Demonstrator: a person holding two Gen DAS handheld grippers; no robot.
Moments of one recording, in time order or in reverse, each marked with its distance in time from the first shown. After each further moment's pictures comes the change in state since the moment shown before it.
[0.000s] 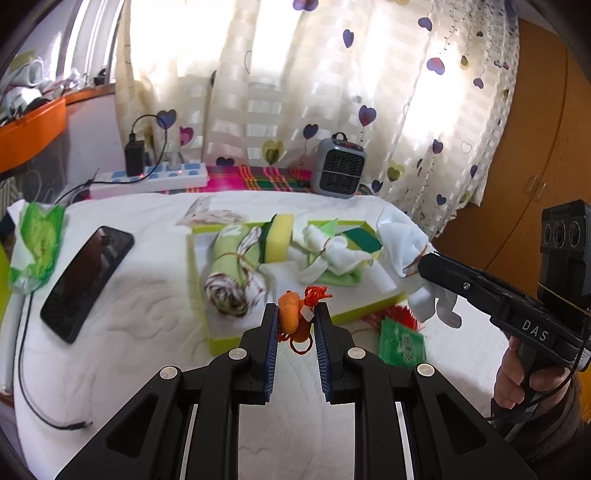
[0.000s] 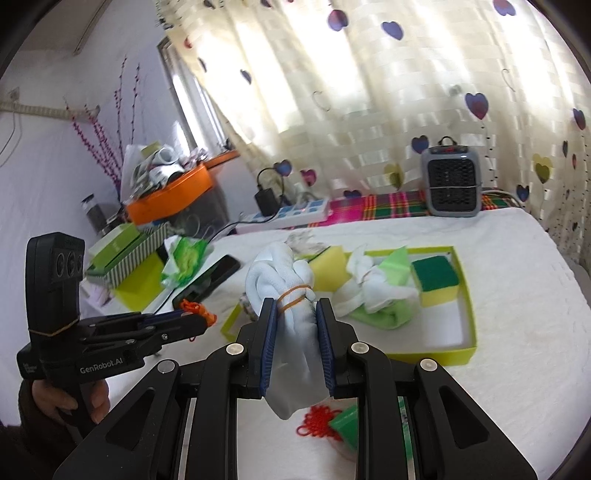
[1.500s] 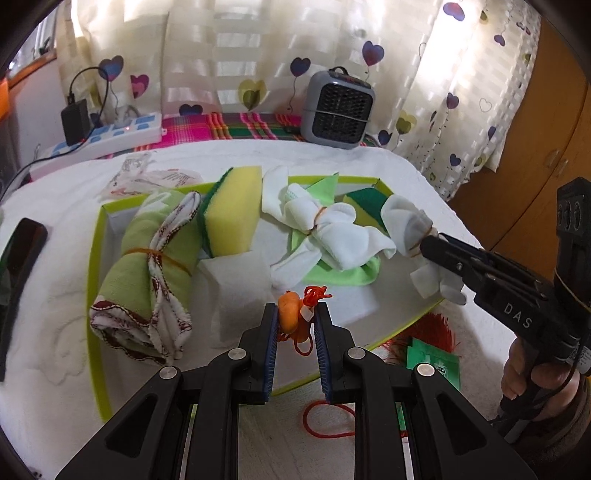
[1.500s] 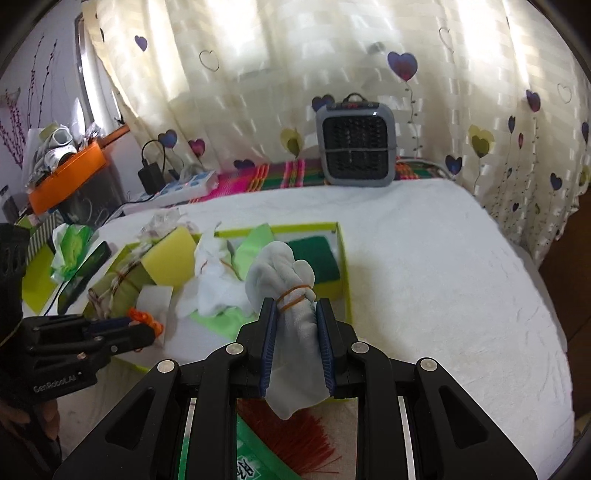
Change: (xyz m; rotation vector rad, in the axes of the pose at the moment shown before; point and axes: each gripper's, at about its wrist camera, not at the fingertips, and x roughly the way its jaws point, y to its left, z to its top) left arm 0.124 -0.021 0.013 0.014 0.187 0.000; right arm 0.052 -0.093 0.002 0.034 0.127 -0.303
